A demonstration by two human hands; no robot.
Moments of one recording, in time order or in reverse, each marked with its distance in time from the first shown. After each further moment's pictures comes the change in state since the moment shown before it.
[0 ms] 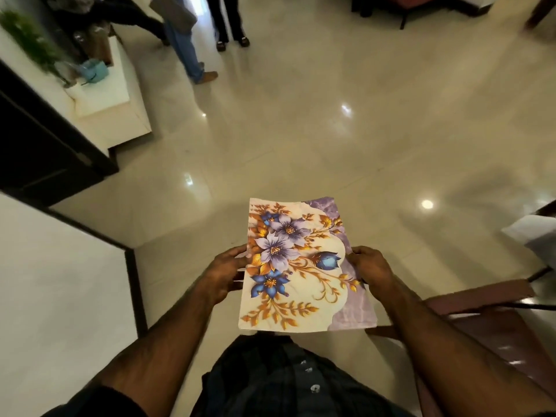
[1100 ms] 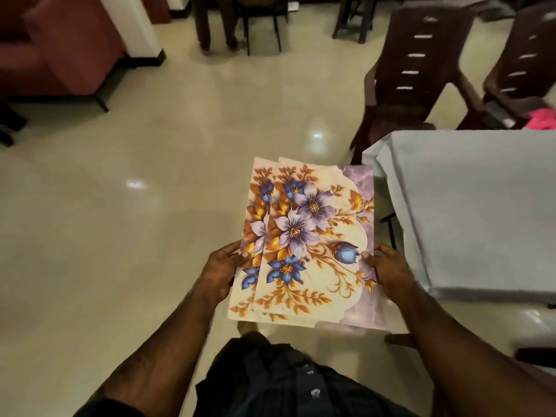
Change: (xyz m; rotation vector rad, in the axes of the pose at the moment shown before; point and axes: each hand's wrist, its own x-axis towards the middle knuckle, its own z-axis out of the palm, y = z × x) left_hand 0.435 0.527 0.660 0.556 -0.715 0.152; right_hand 0.356 -0.114 -0.490 0.850 0.850 0.206
